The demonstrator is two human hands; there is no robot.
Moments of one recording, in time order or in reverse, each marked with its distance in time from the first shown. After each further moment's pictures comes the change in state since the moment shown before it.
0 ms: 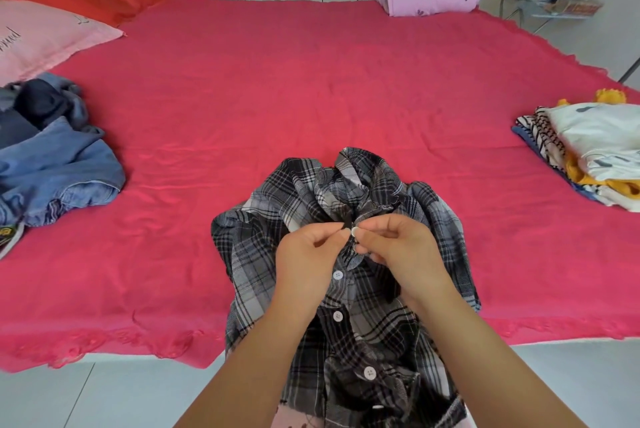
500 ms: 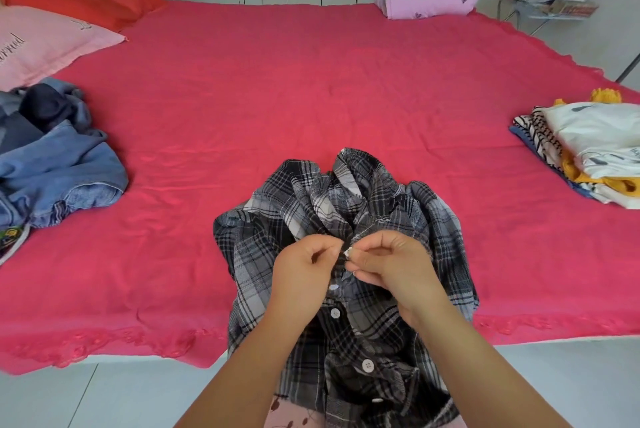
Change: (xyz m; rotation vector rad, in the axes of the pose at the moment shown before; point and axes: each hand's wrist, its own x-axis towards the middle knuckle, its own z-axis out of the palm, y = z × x) left_hand -0.012 -0.011 -0.011 0.168 -0.091 0.077; right_hand -0.014 0.010 0.001 0.117 -0.065 0.153
